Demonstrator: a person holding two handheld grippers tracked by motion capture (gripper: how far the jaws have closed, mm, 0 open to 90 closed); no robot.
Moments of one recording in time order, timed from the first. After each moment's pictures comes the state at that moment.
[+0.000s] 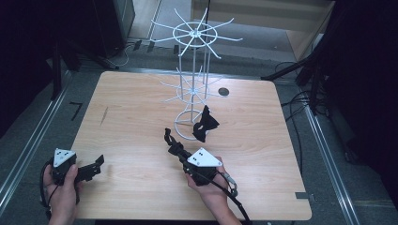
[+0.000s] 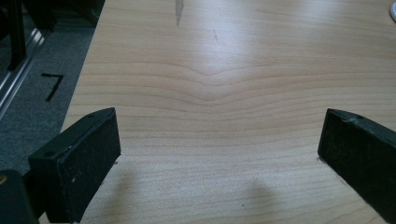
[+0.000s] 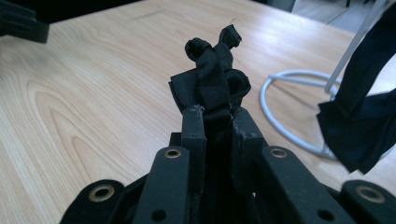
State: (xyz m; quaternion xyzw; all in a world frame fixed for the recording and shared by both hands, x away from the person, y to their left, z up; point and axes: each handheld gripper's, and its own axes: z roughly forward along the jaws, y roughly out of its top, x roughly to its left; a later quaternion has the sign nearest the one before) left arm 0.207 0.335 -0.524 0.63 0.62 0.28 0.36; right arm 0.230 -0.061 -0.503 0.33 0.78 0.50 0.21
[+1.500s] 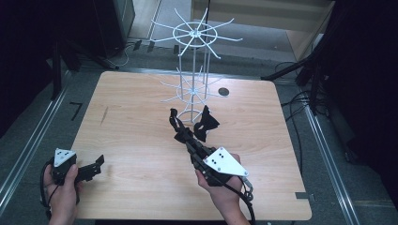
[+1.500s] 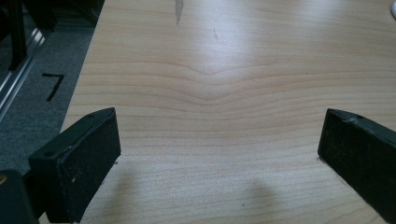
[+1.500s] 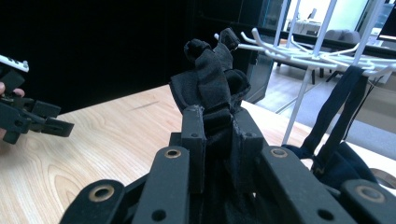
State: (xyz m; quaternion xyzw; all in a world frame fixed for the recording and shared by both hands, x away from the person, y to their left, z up) left arm 0.207 0.334 -0.524 0.63 0.62 0.28 0.36; right arm 0.205 -0.091 -0.434 0.29 0.70 0.59 0.28
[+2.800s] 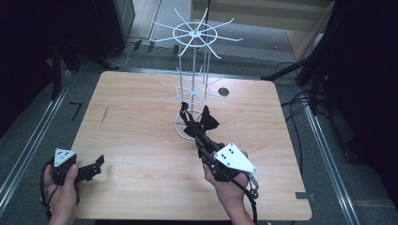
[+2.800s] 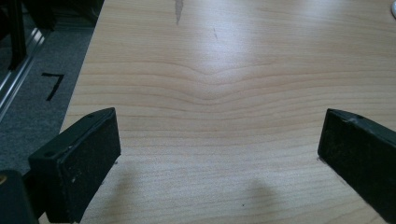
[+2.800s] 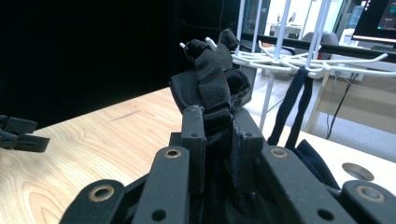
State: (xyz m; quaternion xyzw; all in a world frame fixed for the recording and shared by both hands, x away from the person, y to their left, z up) left arm 0.207 0.334 -0.524 0.63 0.62 0.28 0.36; right arm 0.215 -0.107 -0.433 0.32 0.67 0.60 0.30
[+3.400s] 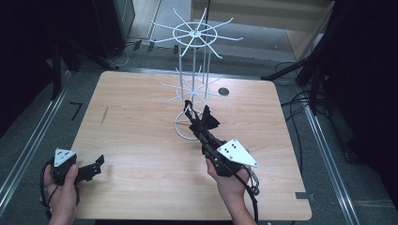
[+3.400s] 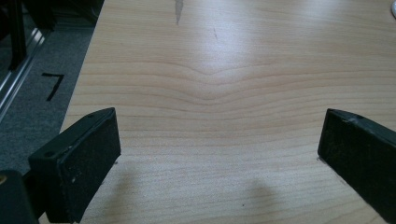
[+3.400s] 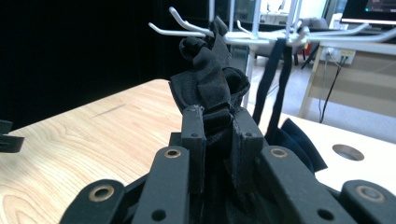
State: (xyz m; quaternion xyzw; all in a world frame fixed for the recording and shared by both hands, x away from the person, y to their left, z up) left arm 0.207 0.334 -0.524 0.63 0.62 0.28 0.36; right arm 0.232 -0.115 -0.448 0.35 0.67 0.59 0.29
